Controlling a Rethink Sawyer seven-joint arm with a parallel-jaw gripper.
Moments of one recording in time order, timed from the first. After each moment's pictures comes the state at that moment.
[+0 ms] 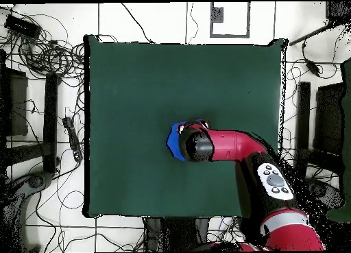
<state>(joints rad) -0.40 -0.53 0.19 1.67 -0.38 0.28 1.57</state>
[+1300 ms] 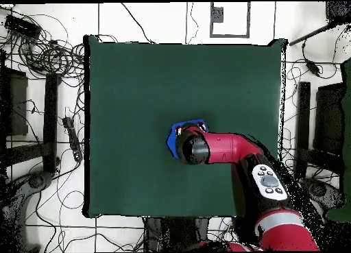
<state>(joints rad) -0.38 -0.52 0.16 1.69 -0.38 0.24 1.57</state>
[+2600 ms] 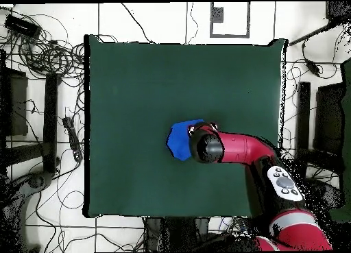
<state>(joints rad) -0.44 -0.48 0.16 1.65 -0.38 0.24 1.57</state>
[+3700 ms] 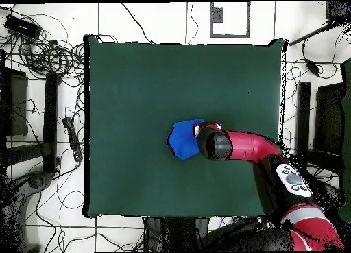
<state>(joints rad) -0.53 -0.42 0.24 1.61 -0.43 0.27 1.57</state>
